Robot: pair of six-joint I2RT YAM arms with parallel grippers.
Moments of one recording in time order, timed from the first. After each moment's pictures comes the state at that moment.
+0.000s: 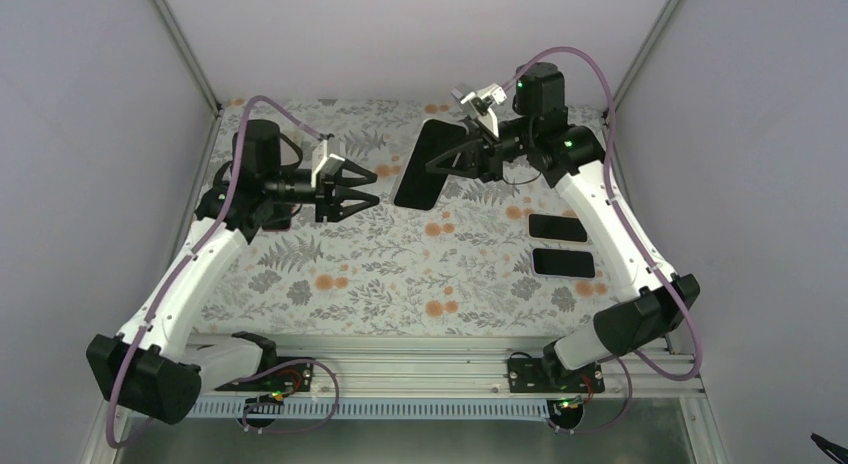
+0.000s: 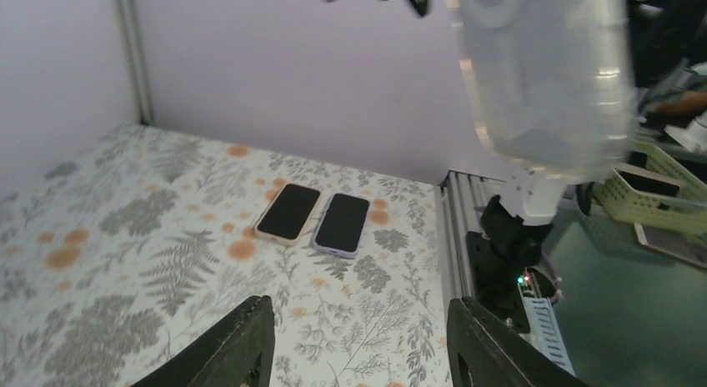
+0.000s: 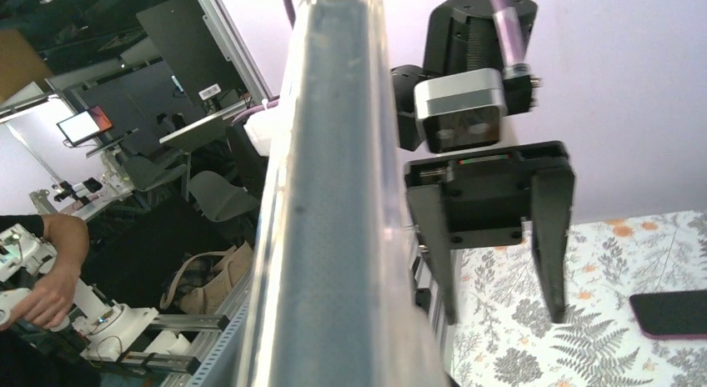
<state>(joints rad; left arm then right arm) -0.29 1.16 1.13 -0.39 1.12 0.21 0.43 1.50 1.69 -0.62 -1.50 -0.04</state>
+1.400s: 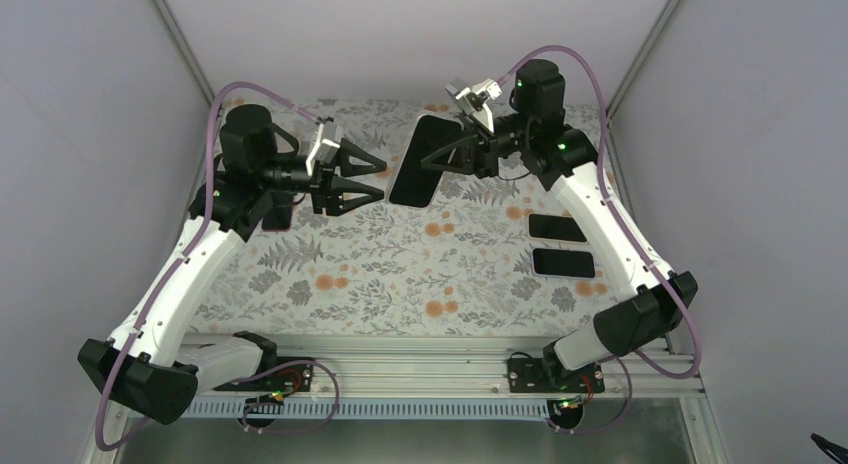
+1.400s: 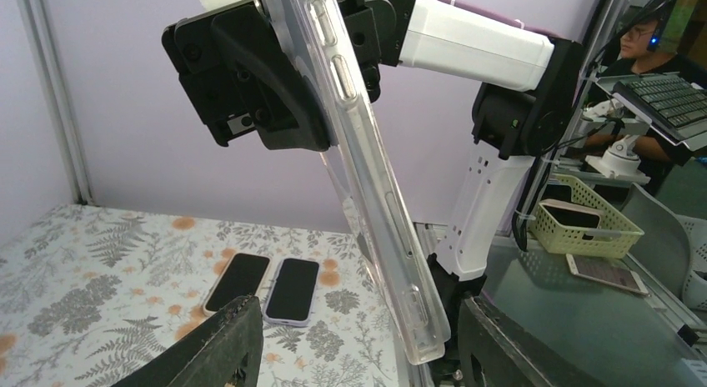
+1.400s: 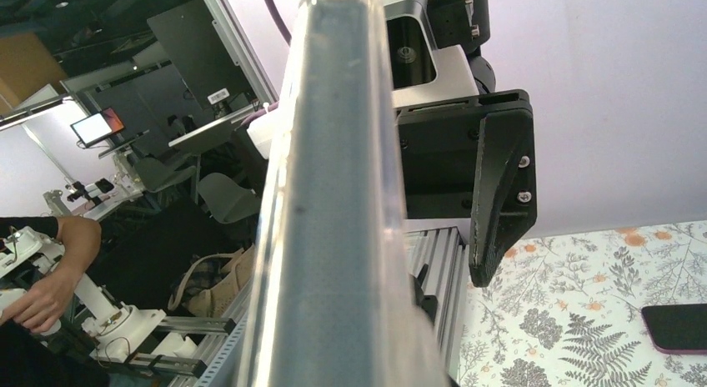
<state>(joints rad) -0.36 1.15 1.26 -0.27 1.24 0.01 0.45 1.50 1.65 -0.37 -1.51 0.16</state>
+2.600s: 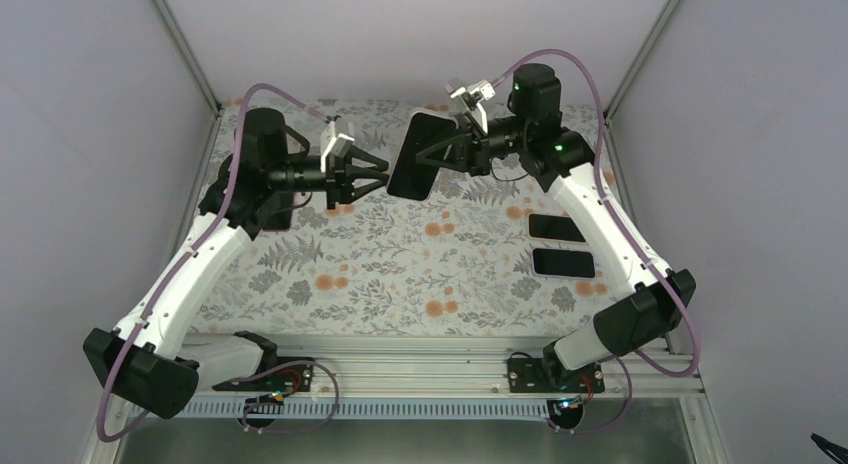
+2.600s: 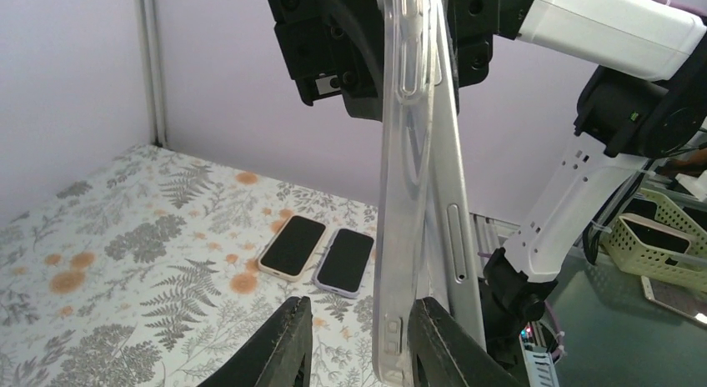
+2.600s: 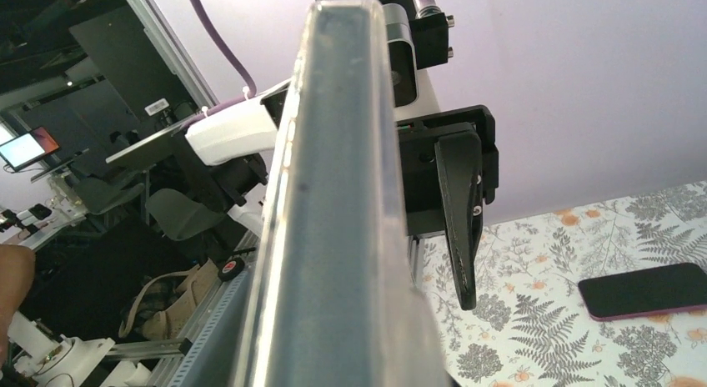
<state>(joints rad) -0.37 1.17 1.23 -0.30 1.03 0.02 0.45 1.50 1.62 -0.36 -1.39 0.15</state>
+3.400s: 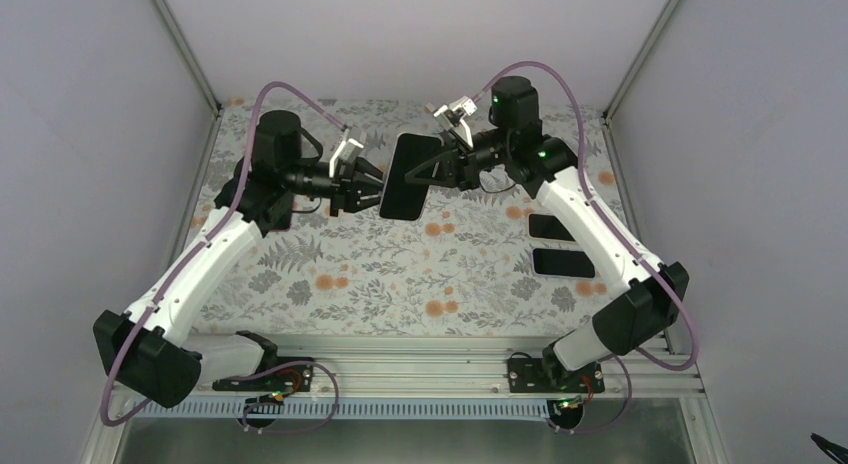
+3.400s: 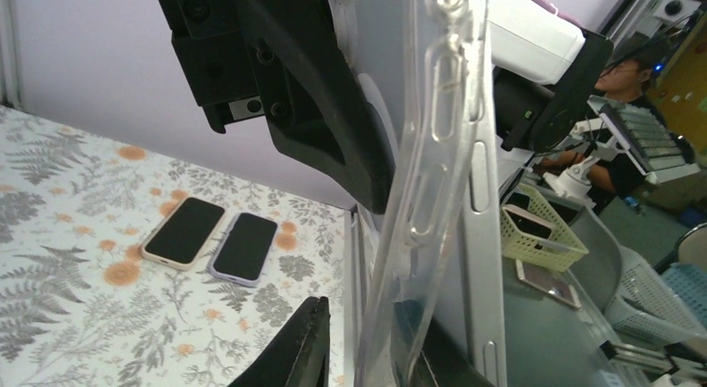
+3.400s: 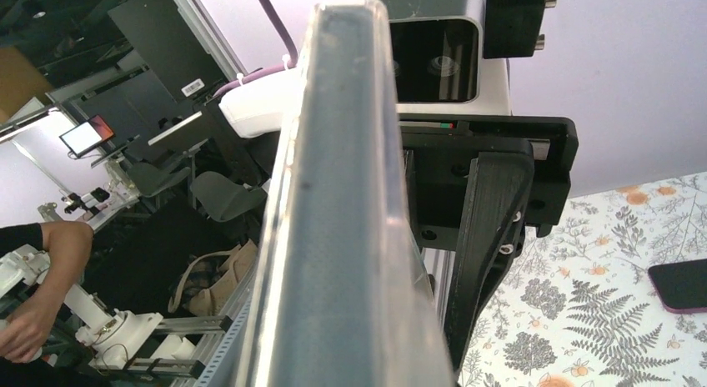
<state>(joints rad) -0.42 1.23 1.21 -0.27 1.20 -0.09 0.52 1.51 1.55 -0.37 -1.42 0.12</state>
